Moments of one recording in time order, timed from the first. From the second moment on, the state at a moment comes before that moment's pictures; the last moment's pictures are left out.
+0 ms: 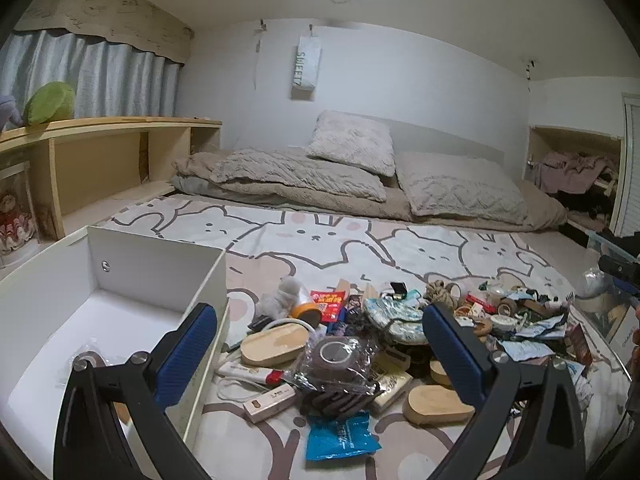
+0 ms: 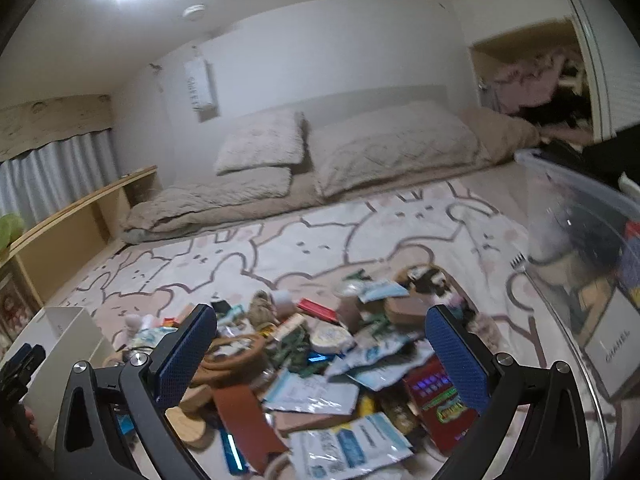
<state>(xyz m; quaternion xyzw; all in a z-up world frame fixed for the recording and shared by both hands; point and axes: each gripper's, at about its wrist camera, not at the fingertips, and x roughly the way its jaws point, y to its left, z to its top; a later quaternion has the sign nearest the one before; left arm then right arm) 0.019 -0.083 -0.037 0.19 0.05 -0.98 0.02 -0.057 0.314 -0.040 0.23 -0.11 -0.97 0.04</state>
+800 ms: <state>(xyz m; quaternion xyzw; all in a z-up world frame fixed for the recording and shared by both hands) 0.004 -0.062 -0.057 0.23 0.03 -0.97 0.00 -0.083 0.309 -0.120 0.41 -0.03 -0.91 0.10</state>
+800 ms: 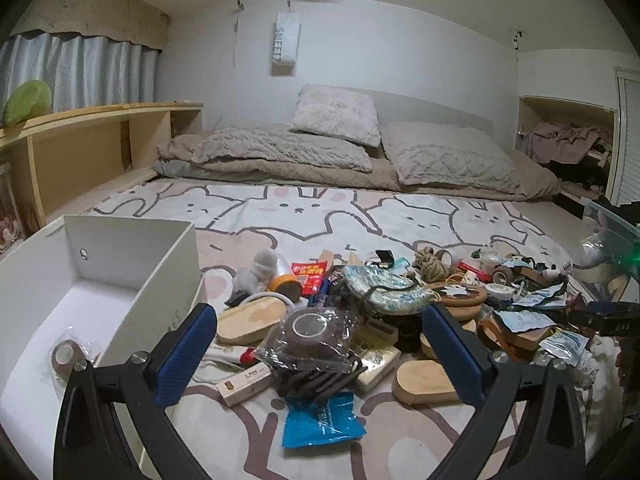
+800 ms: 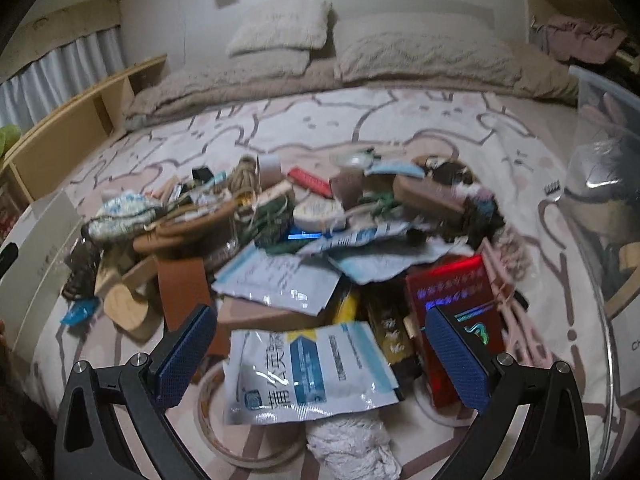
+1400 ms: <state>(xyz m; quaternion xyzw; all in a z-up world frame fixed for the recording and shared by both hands) -0.006 -0.064 -0.071 0.26 0.04 -0.96 0.00 -0.091 0.294 -0.147 0.47 0.02 -0.88 0.11</state>
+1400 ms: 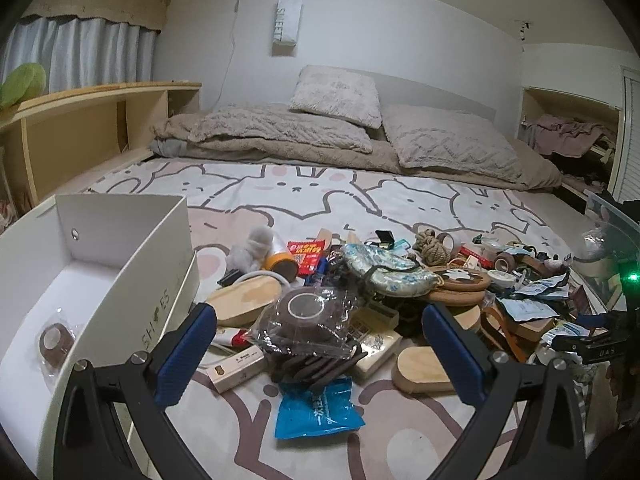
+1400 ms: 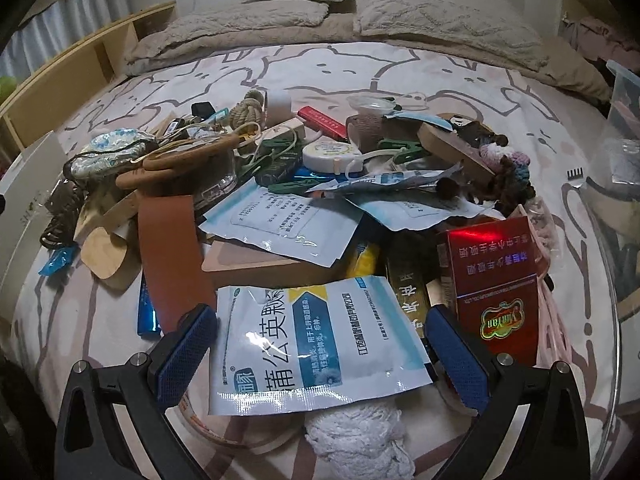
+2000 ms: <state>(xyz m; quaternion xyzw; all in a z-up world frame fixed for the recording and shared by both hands) -0.043 -0.062 -0.091 0.33 0.03 -0.94 -0.01 -0.091 0.272 -0.150 0.47 0.05 -0.88 0.10</state>
